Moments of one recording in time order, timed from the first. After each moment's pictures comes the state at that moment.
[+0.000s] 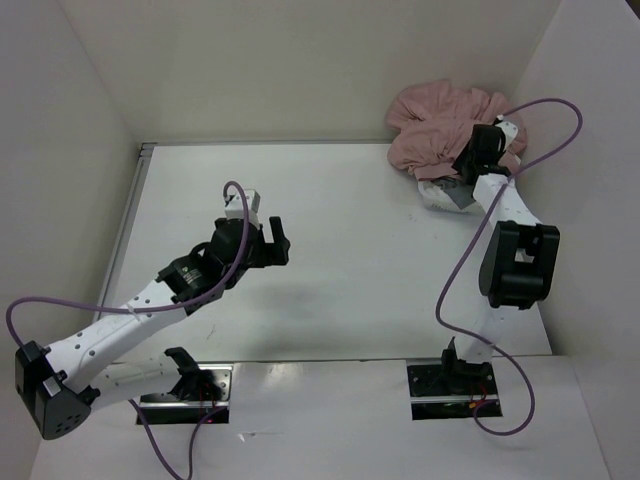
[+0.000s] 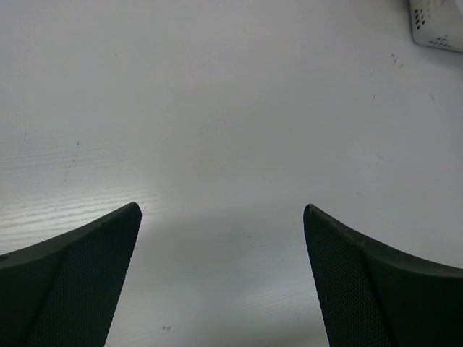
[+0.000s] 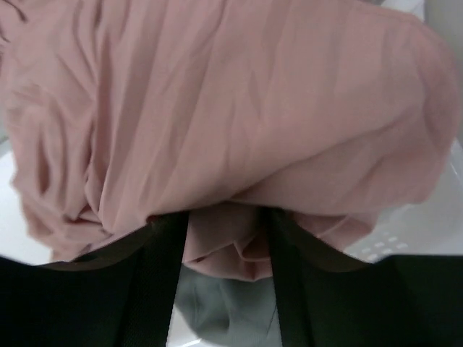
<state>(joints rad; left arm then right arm) -0.75 1.02 0.90 -0.41 -0.42 -0.56 -0.13 1.78 1.41 -0.15 0.29 0.38</state>
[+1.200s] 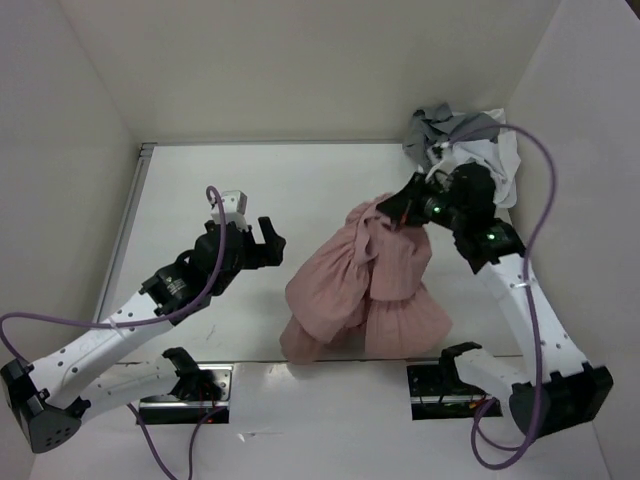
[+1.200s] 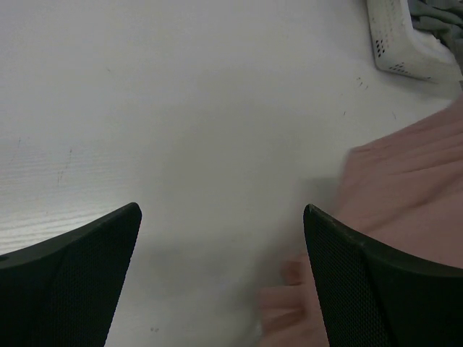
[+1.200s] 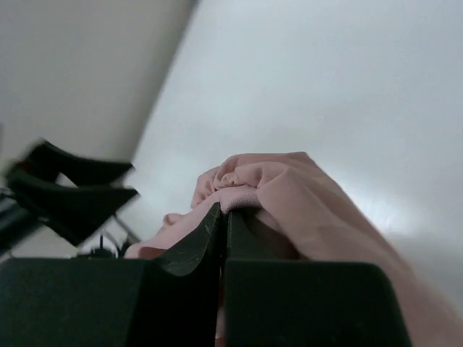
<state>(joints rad) -0.77 0.92 0.88 -0.40 -0.42 -0.58 0.20 1.00 1.16 -0.37 -0.47 0.53</state>
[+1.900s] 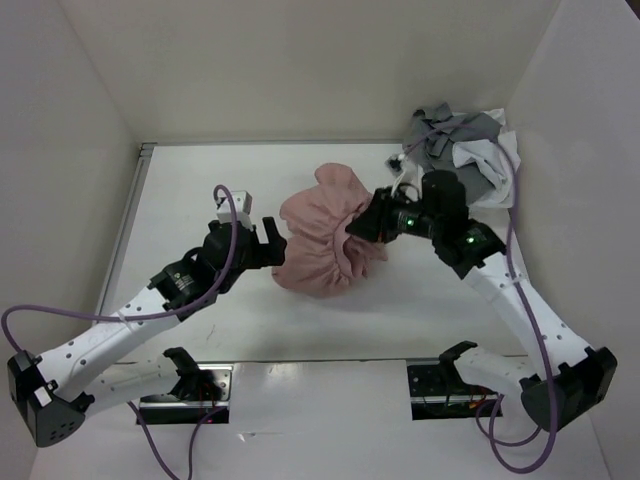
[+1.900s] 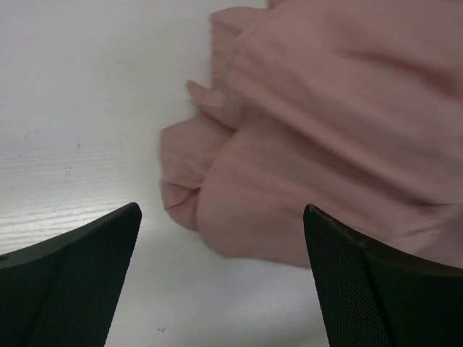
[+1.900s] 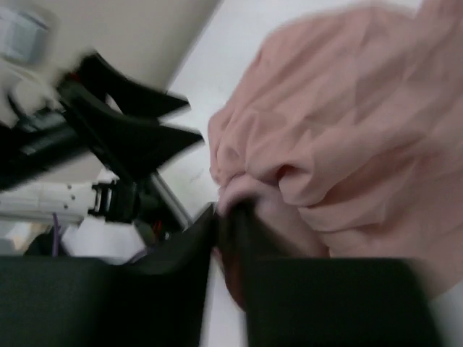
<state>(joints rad) -0.77 0.96 0.88 -0.40 -0.44 -0.58 0.44 1.10 1.18 -0.40 -0.53 0.47</state>
